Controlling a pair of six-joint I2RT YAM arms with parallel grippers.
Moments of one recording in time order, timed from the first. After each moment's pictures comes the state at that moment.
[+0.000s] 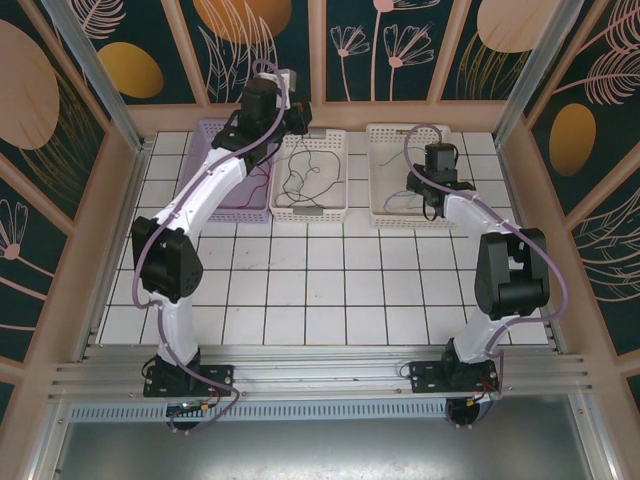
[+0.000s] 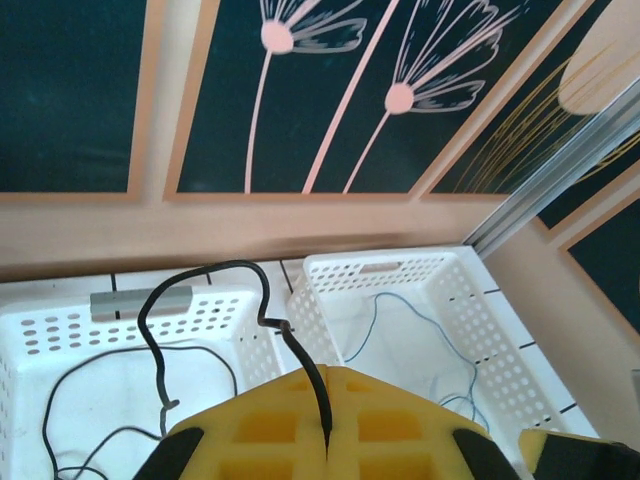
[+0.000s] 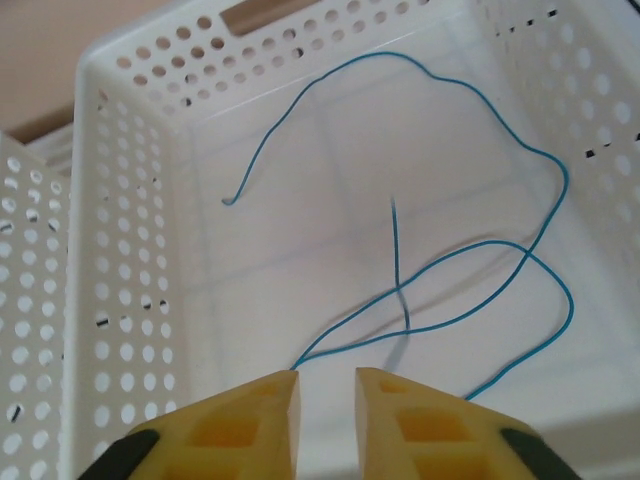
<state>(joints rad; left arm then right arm) -0.43 1.99 1.95 -0.28 0.16 -0.43 0.15 1.71 1.17 -0.15 0.07 0.45</state>
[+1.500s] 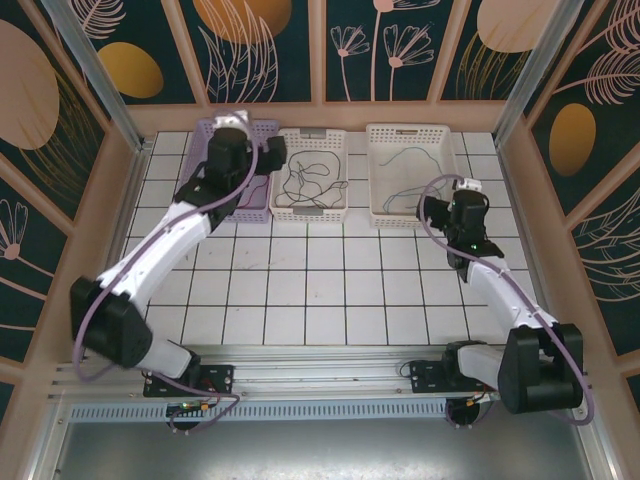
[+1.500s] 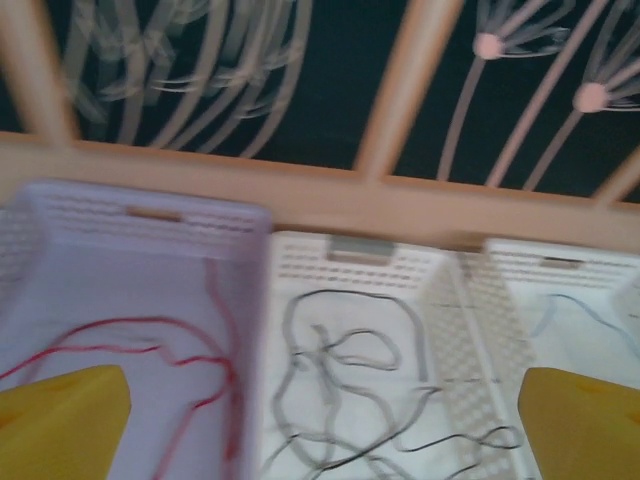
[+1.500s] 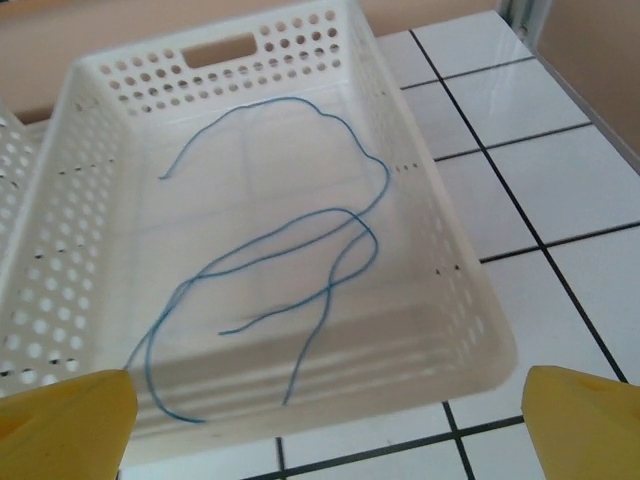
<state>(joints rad) -0.45 1.42 1.25 -0.17 -0.32 -0.35 0.08 1.16 0.63 0.04 0.15 0.23</state>
